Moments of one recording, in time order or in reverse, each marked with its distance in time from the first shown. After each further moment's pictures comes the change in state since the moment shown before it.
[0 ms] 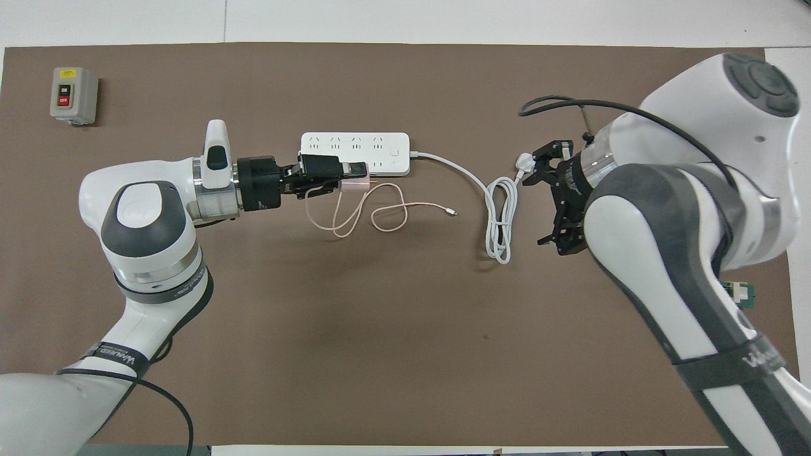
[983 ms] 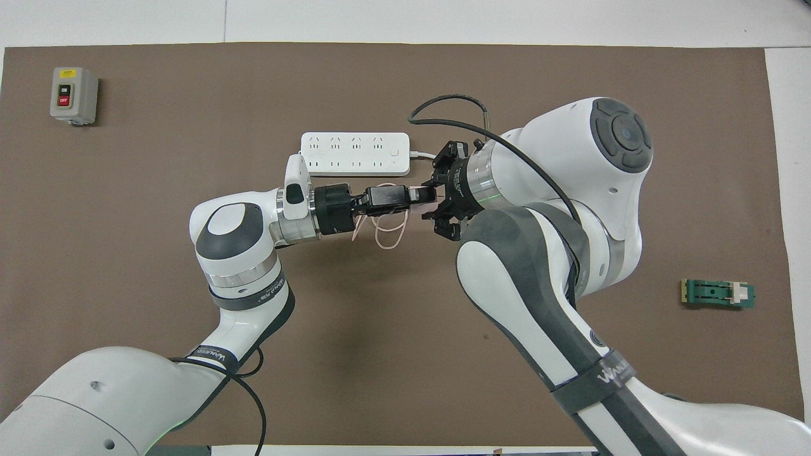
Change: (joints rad) left arm -0.136 0.162 -0.023 -0.007 -0.472 -0.166 0.389; right arm 0.225 0.095 0.020 -0.003 0.161 0.360 0.246
